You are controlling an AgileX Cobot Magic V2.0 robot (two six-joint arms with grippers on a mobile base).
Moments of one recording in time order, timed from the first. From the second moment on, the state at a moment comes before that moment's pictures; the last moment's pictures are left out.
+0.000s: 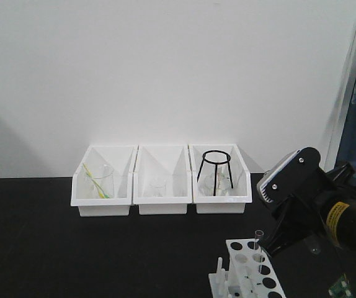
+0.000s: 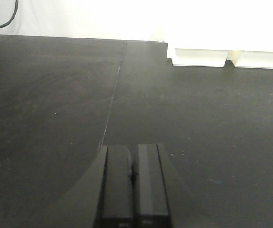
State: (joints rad) left arm 0.08 -0.02 0.03 0.05 0.29 -0.16; right arm 0.30 1.39 -0.94 -1.44 0.02 0.90
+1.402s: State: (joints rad) left arm 0.08 -0.02 0.03 0.05 0.29 -0.16; right arm 0.30 1.39 -0.92 -1.34 -0.19 1.15
